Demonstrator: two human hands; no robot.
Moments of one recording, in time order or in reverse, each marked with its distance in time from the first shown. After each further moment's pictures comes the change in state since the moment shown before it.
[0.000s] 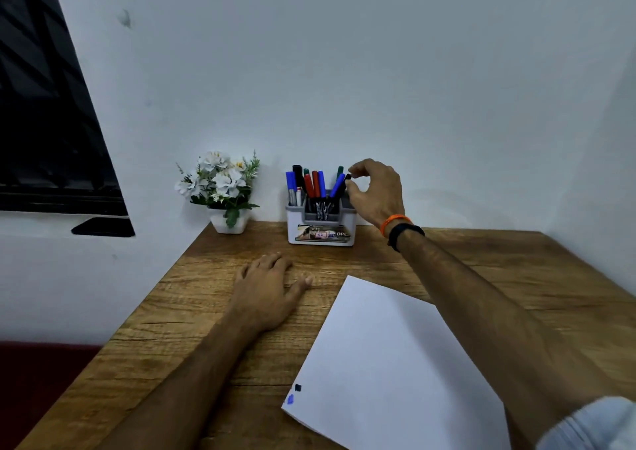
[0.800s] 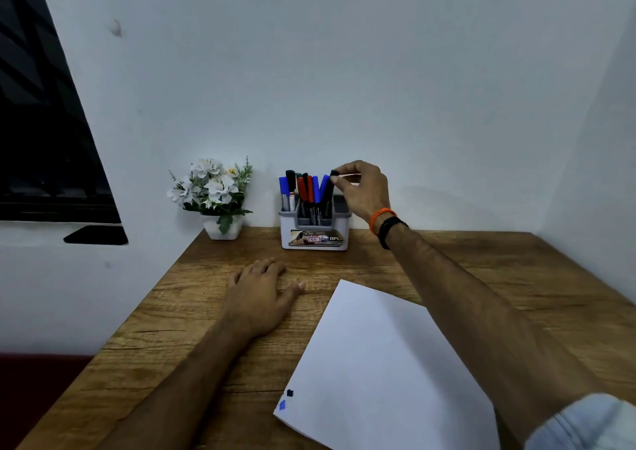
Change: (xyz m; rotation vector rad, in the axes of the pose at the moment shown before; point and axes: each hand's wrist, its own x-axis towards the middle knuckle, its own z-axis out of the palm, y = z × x) left_hand 0.002 -0.003 0.004 0.005 0.024 0.009; right_hand 0.011 -0.013 0.001 0.285 -0.010 0.195
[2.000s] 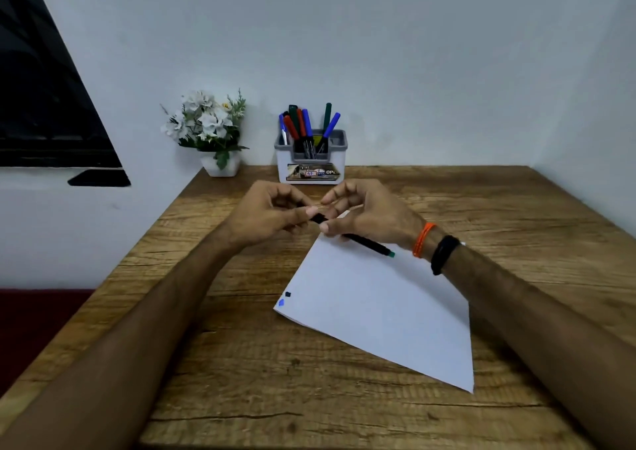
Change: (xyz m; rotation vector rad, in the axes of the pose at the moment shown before) left_hand -0.030 0.033 -0.050 -0.951 -0.164 0.175; right_hand -0.155 -0.021 -0.063 0.063 -0.652 0.168
